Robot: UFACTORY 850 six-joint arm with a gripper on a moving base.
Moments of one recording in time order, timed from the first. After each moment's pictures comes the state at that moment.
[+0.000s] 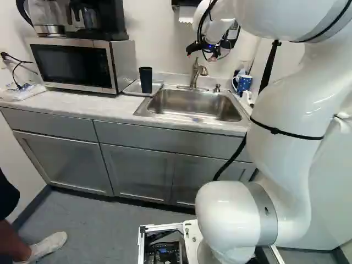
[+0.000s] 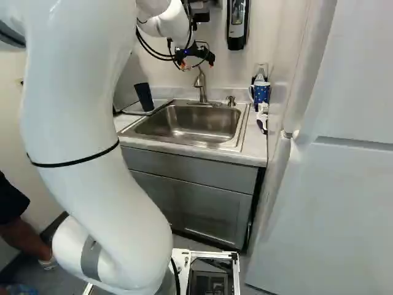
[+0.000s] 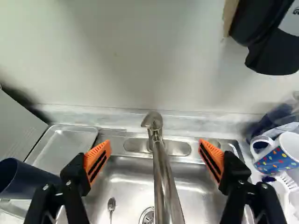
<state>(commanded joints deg) -7.0 -9.4 -80.8 1.8 -12.9 0.9</state>
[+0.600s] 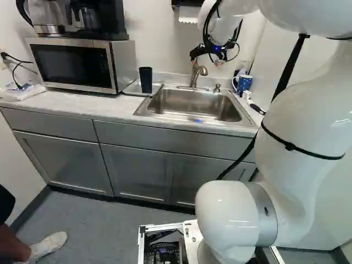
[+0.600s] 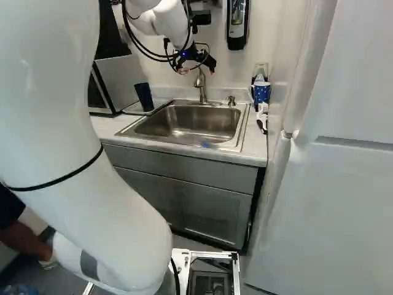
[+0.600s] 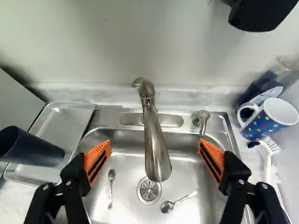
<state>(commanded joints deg) -8.0 -0.8 -71.7 1.8 -19.9 0.9</state>
